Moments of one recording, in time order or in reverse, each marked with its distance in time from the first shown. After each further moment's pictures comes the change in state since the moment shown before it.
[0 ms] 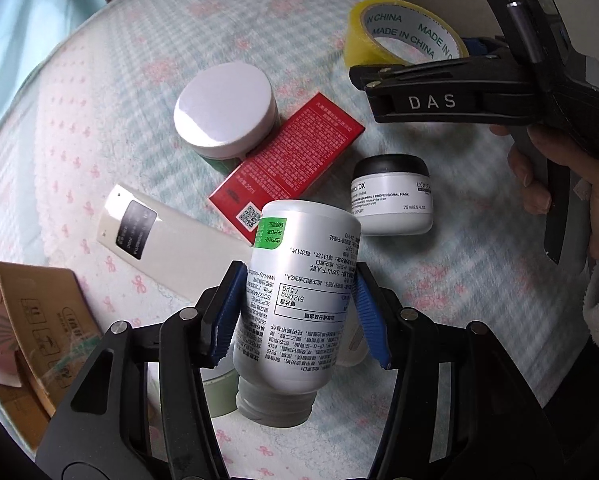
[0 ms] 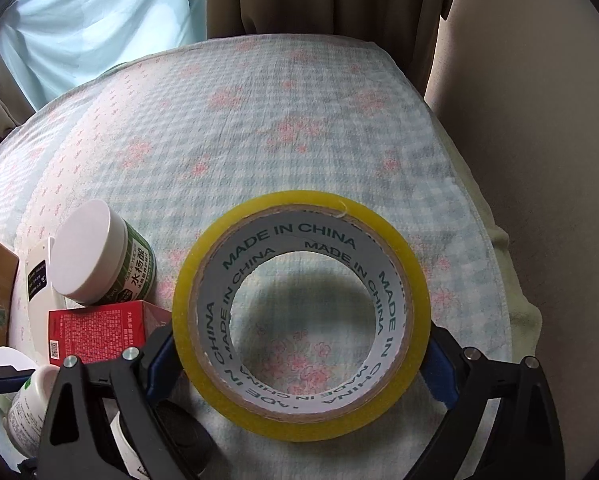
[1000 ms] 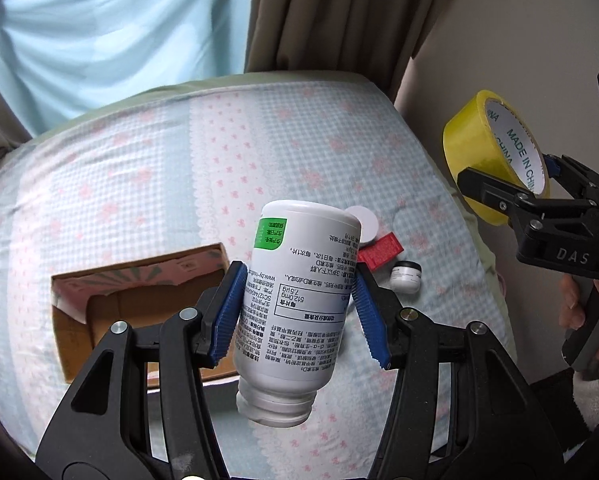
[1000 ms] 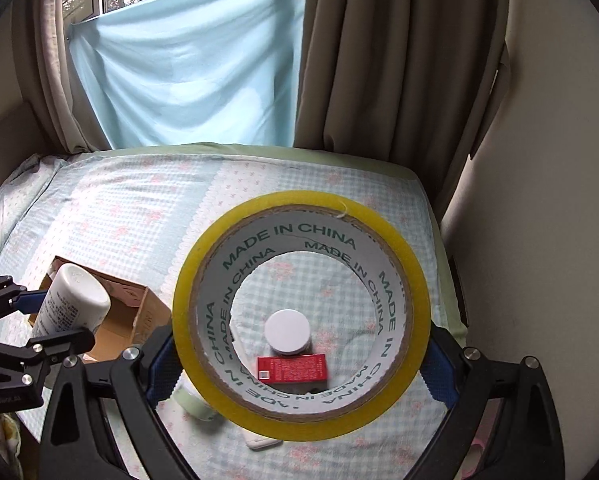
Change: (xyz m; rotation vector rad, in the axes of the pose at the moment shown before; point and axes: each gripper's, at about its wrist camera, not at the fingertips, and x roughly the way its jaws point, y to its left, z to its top) left arm -0.261 0.147 -0.076 -0.327 -0.316 0.000; right arm -0.265 0.143 0.070 -0.135 -0.168 0.100
